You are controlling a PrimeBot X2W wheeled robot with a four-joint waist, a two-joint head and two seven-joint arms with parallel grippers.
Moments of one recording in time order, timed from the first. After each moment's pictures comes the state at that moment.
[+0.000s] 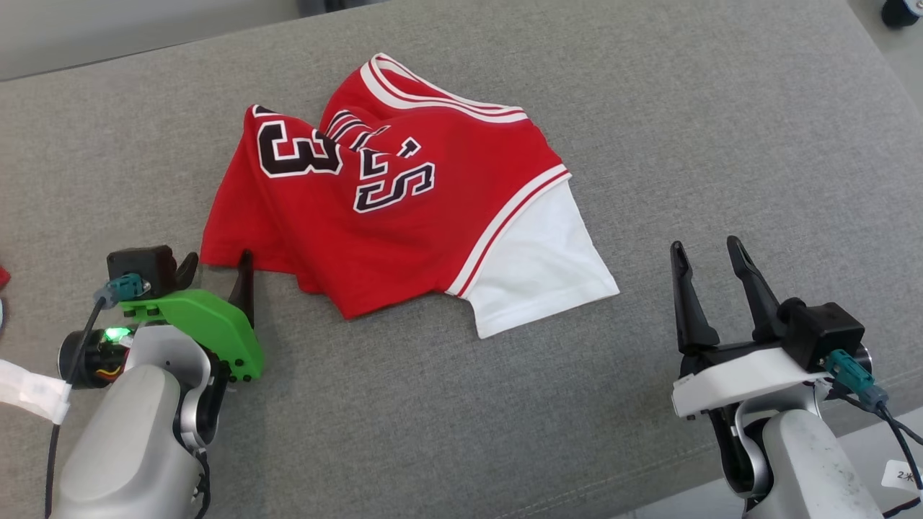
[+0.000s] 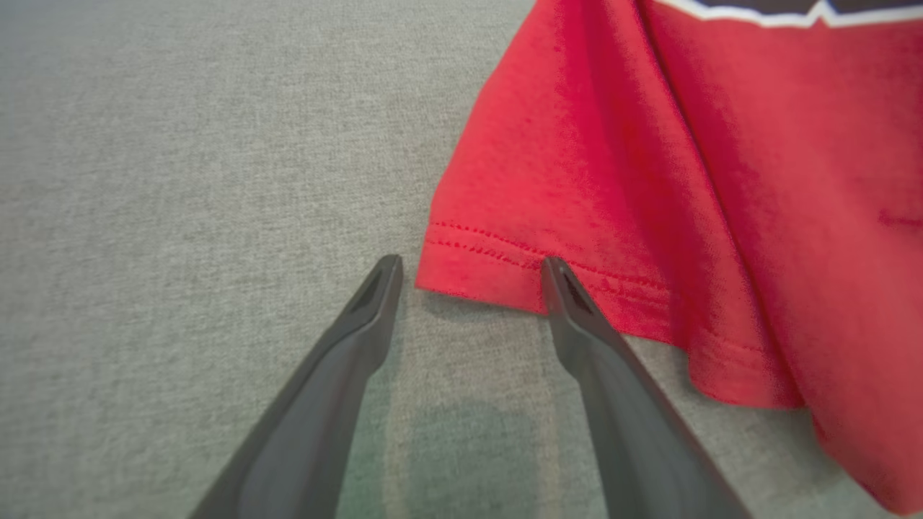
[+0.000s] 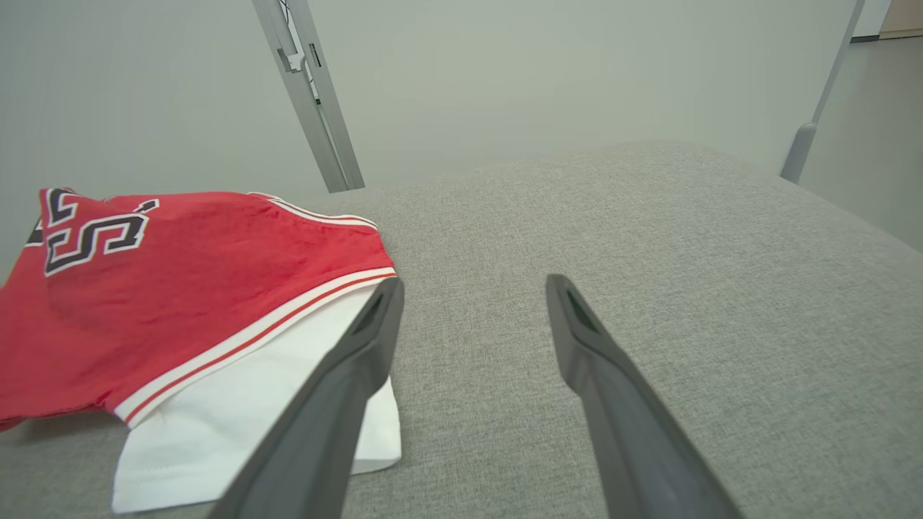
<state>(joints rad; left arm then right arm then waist) -0.48 0.30 -0.35 0.54 -0.56 0.06 0.06 -0.18 -0.05 0.05 0.19 0.20 0.13 -0.25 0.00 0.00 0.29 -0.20</state>
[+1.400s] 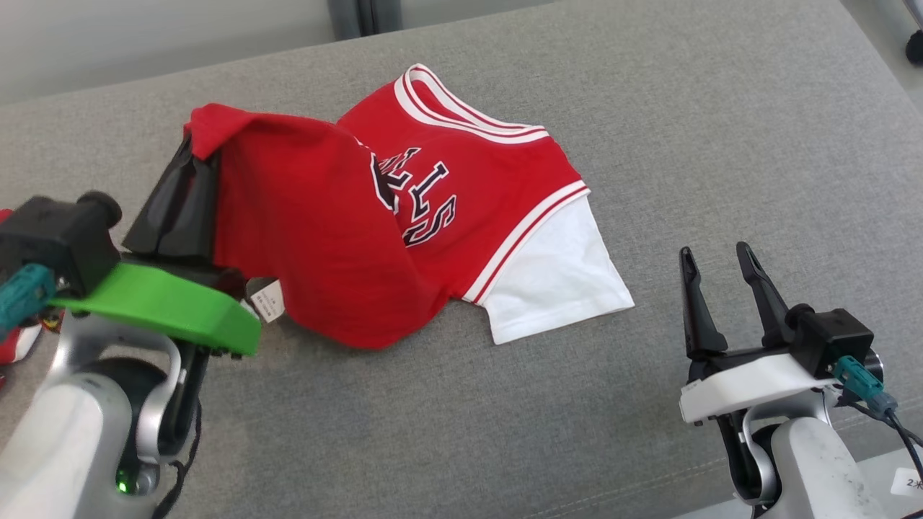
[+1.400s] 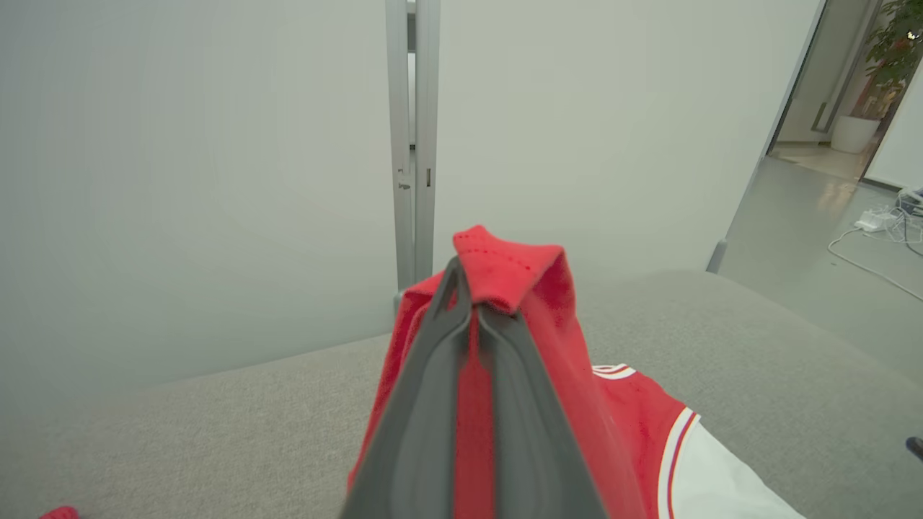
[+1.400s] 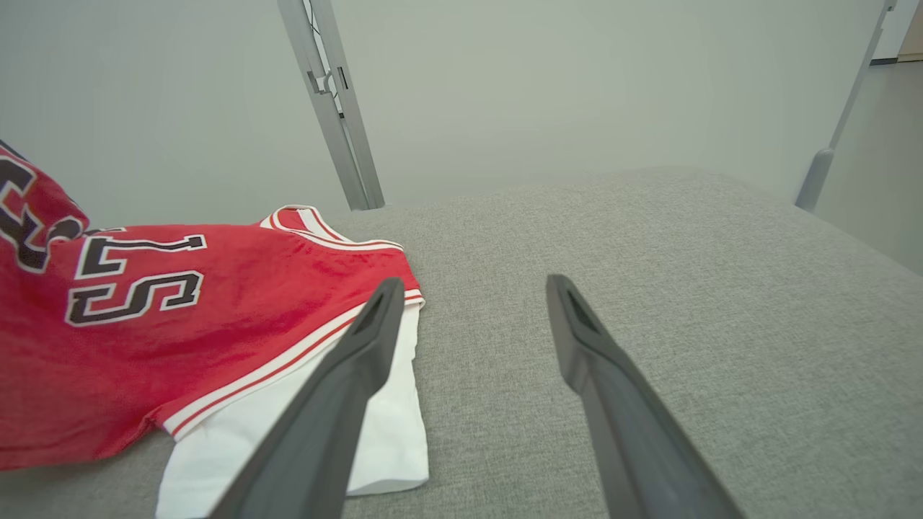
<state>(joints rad) -0.36 0.44 -0.32 -0.36 -0.51 0.21 0.22 -0.14 -0.05 0.03 0.15 0.18 0.13 -0.22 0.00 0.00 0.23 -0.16</state>
